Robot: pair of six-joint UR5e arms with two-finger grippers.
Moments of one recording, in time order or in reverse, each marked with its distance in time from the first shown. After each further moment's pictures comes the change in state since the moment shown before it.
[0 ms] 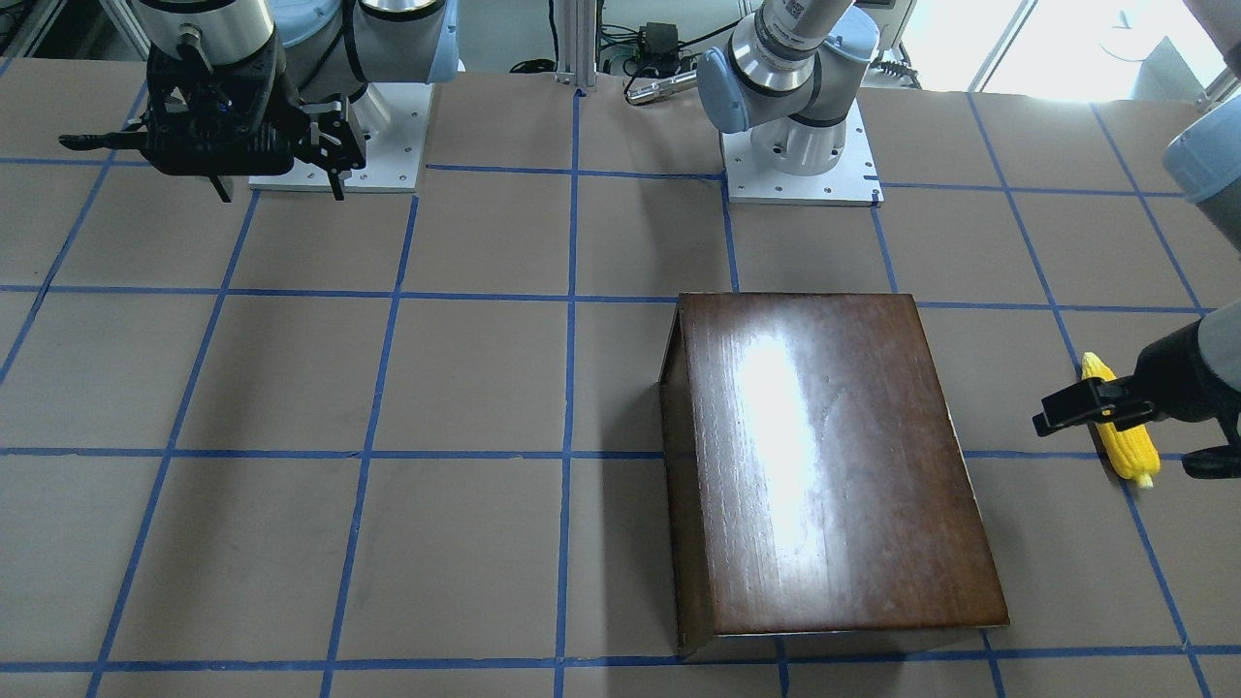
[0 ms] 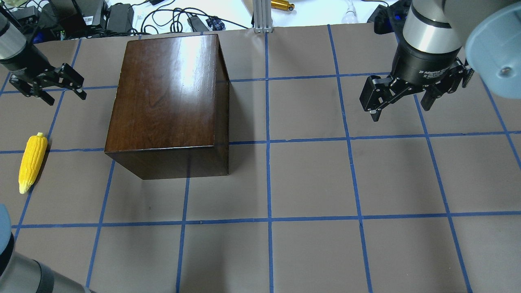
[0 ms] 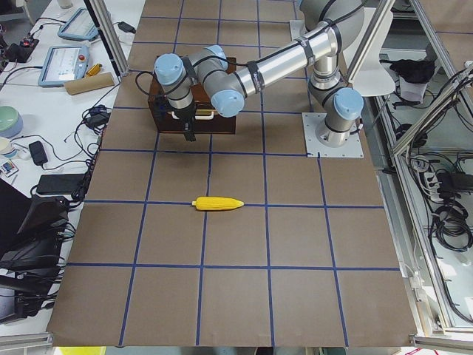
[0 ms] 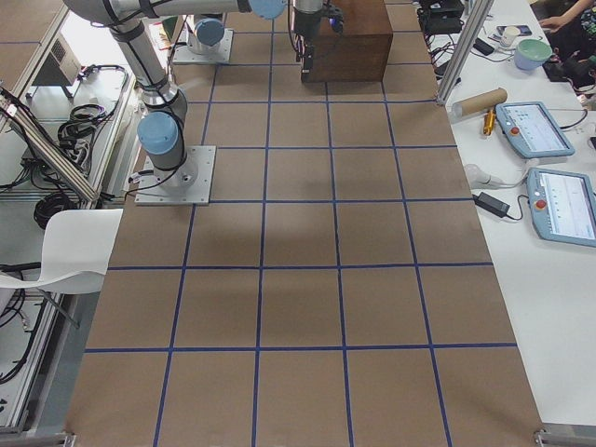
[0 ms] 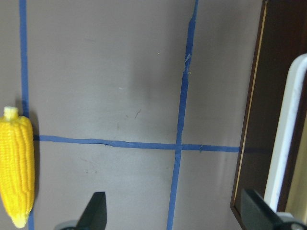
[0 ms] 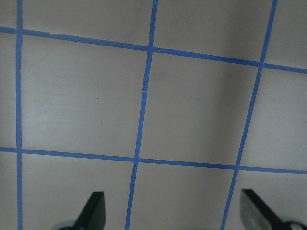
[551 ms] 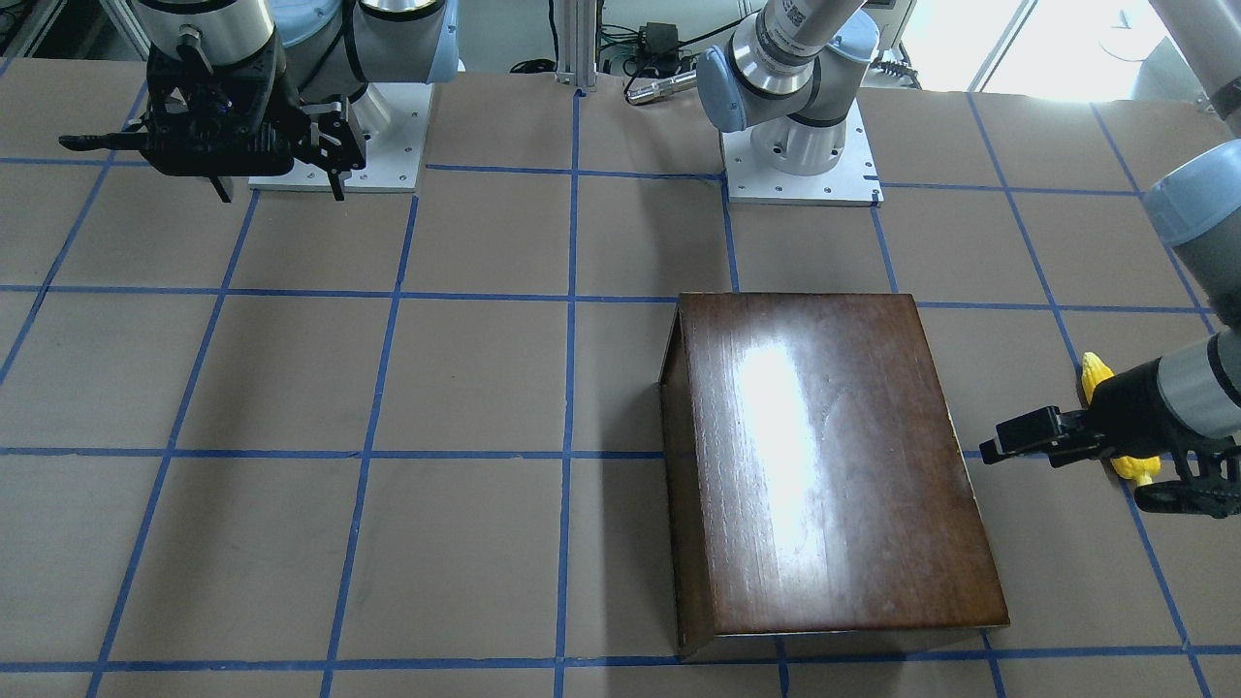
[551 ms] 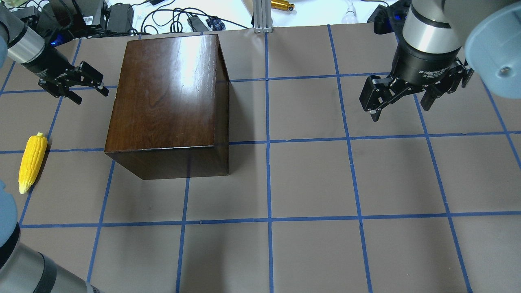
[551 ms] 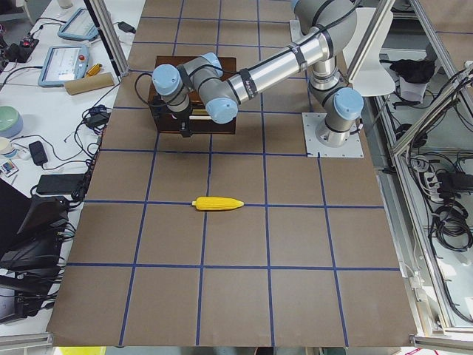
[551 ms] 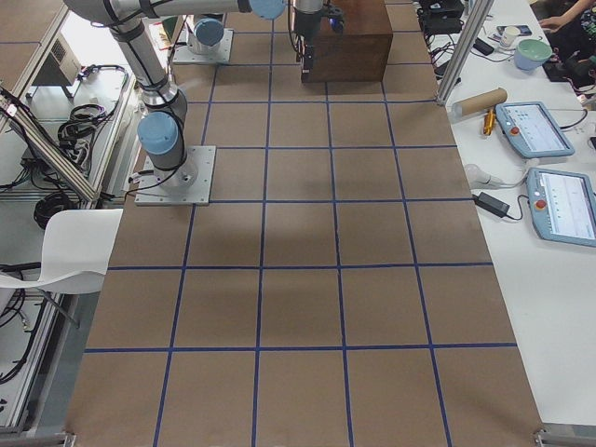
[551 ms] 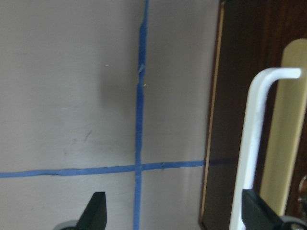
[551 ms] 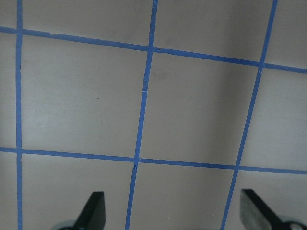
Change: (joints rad) left arm -0.011 -0.034 -0.001 -0.008 -0.160 0.029; right arm 0.000 0.001 0.000 0.000 0.000 0.000
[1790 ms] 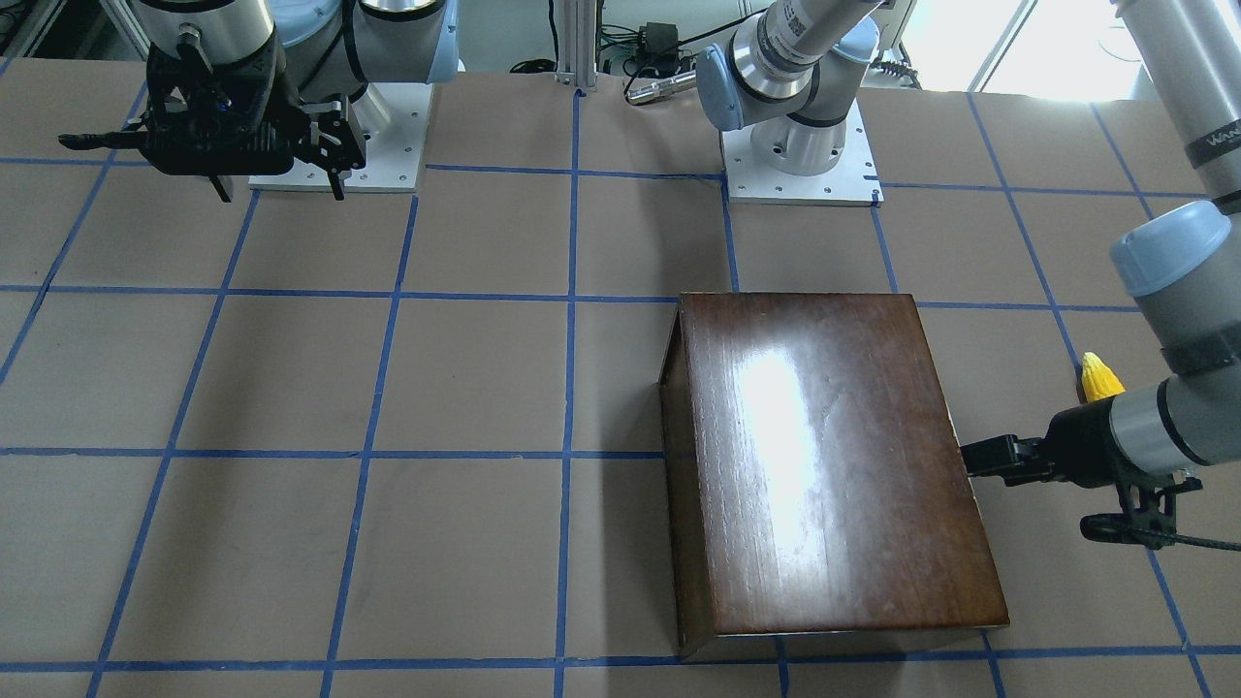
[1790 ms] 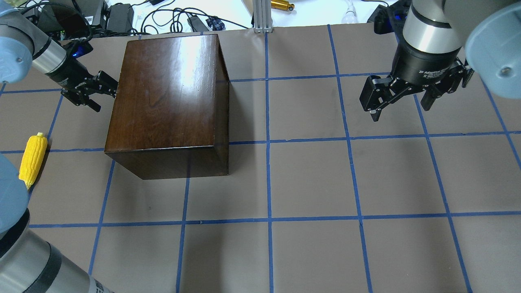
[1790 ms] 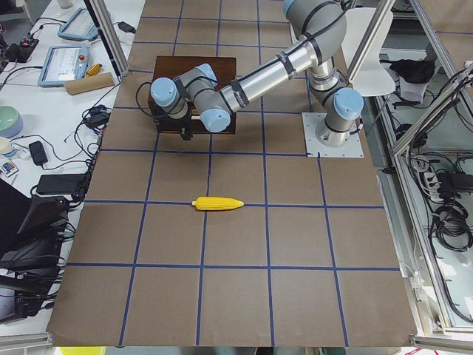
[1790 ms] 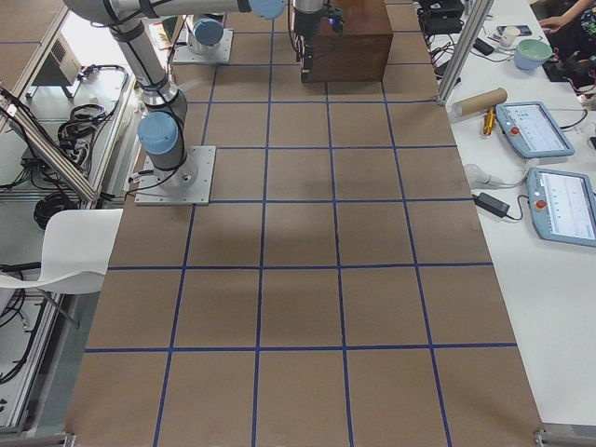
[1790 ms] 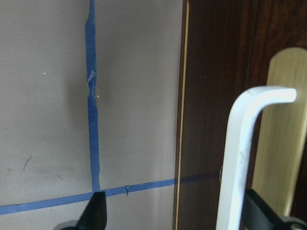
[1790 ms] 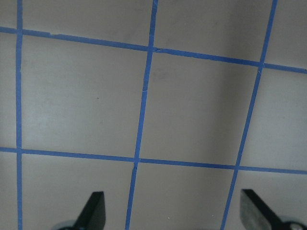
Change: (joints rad) left arm -0.017 -0.074 -0.014 0.017 -0.032 0.007; right arm 0.000 -0.001 0.000 0.000 0.000 0.000
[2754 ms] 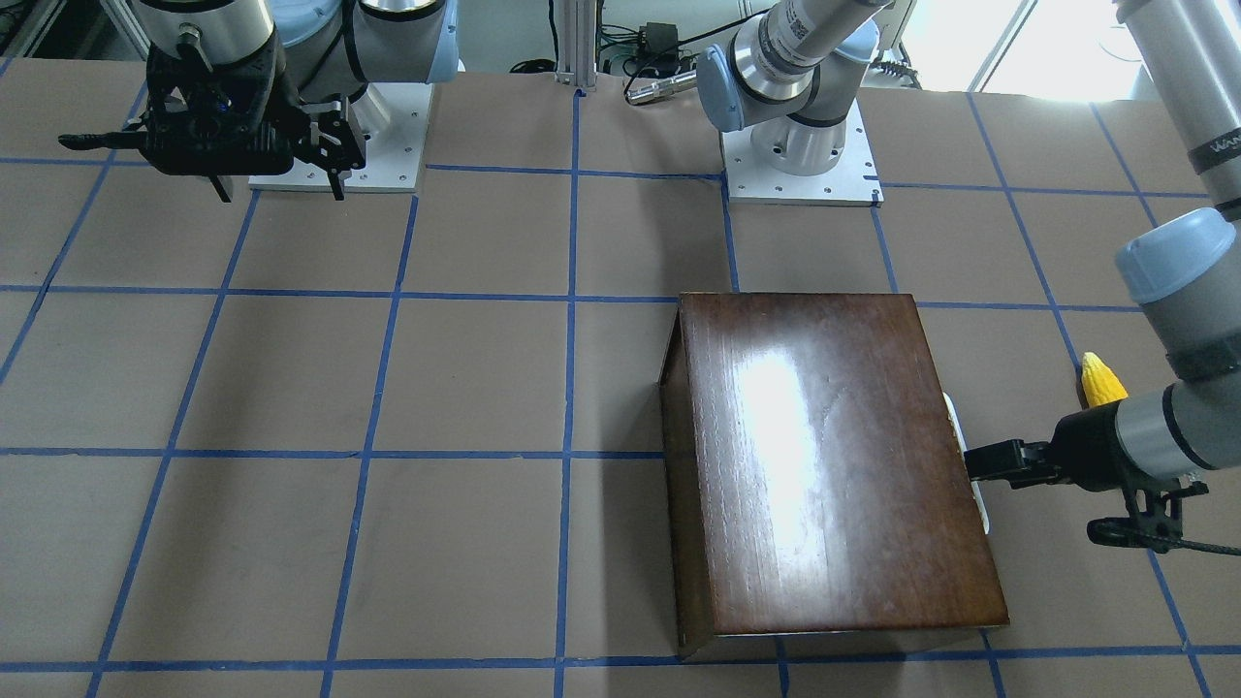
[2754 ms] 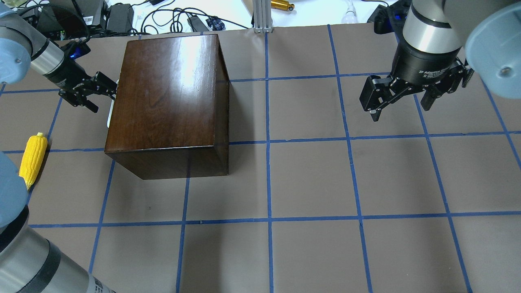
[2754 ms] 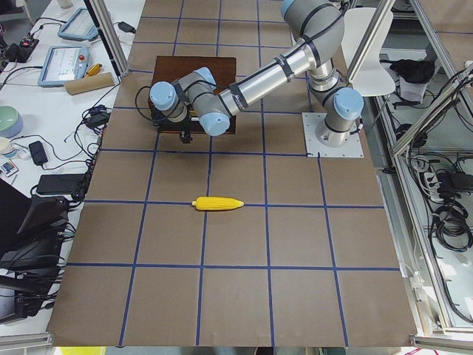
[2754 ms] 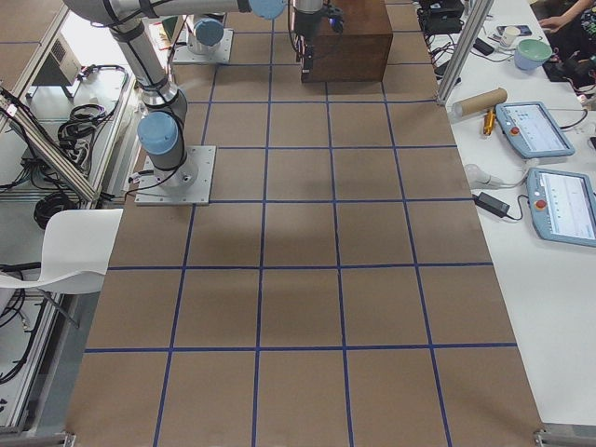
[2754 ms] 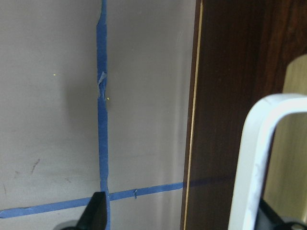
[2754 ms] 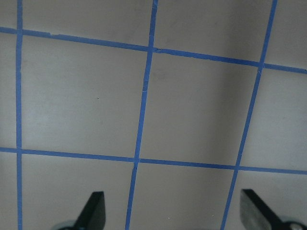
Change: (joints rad) left arm 0.013 -0.009 0.007 0.006 0.009 -0.002; right arm 0.000 0.000 0.000 0.000 0.000 0.000
